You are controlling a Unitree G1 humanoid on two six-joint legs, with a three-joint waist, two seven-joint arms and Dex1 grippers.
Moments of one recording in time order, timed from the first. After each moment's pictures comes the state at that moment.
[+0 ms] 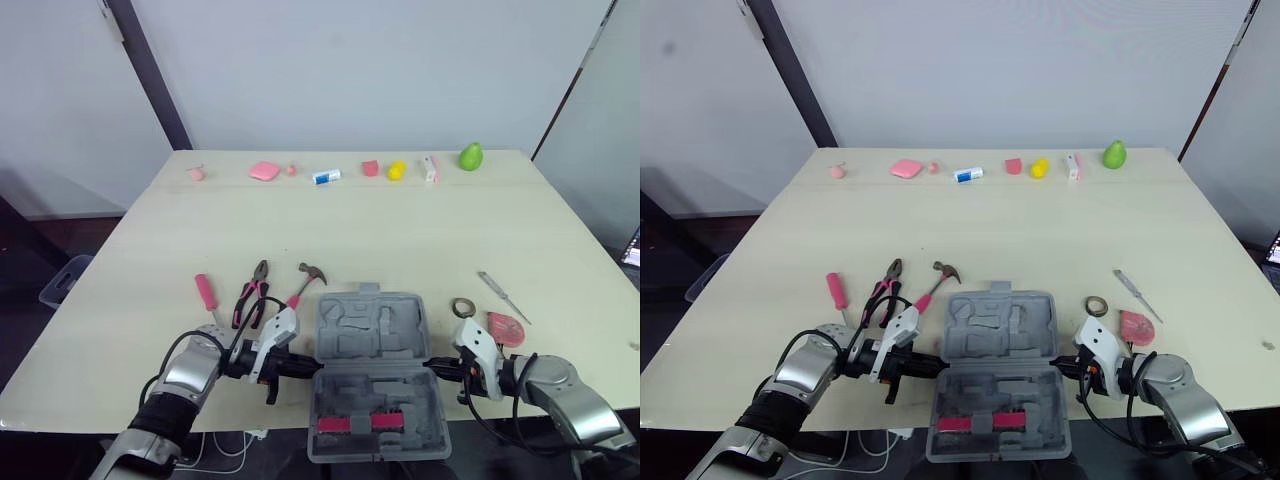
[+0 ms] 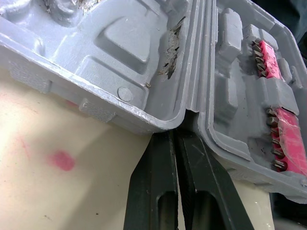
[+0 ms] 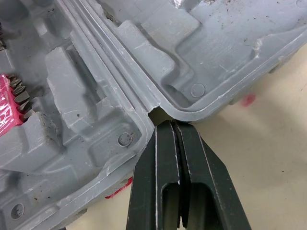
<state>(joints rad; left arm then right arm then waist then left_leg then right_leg) -0.31 0.58 -0.21 0.31 -0.15 0.33 -1.37 -0.05 -0.59 0.17 -0.10 0.21 0.42 0.95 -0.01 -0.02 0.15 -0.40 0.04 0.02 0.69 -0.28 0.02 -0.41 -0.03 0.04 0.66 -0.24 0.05</state>
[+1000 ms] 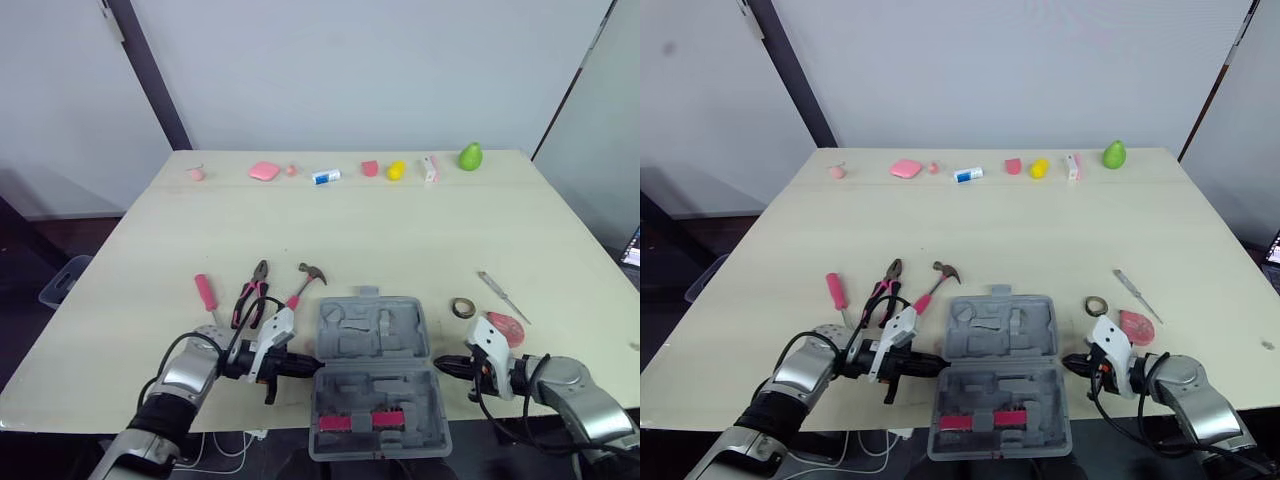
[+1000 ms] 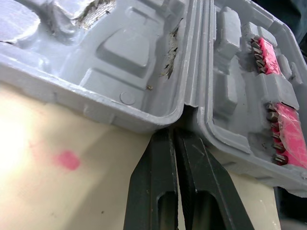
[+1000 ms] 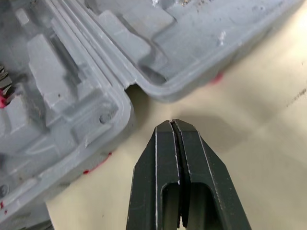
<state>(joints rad) -0.31 0.60 -0.20 0.34 -0.18 0.28 -1.37 -0.02 -0.63 0.11 -0.05 0.24 0.37 0.95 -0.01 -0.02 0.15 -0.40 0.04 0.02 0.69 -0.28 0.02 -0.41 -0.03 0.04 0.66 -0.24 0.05</state>
